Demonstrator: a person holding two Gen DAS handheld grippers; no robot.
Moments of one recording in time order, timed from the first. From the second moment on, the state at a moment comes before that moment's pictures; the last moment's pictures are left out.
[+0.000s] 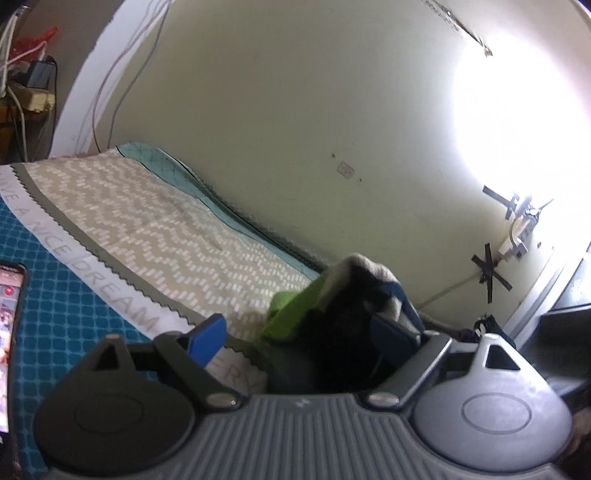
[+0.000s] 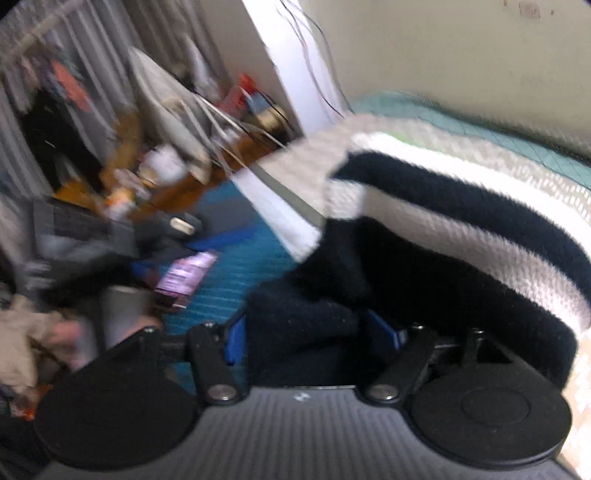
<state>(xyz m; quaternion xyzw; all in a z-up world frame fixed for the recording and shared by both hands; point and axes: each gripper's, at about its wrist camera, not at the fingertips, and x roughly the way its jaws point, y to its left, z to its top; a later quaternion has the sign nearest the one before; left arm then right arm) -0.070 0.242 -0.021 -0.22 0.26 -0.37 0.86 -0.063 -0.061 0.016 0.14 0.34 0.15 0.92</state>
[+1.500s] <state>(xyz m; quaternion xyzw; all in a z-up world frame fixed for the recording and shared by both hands) -0.052 0.150 -0.018 -0.03 0.35 -0.31 0.88 -0.148 -0.143 -0.011 0.24 0.23 -0.01 0.94</state>
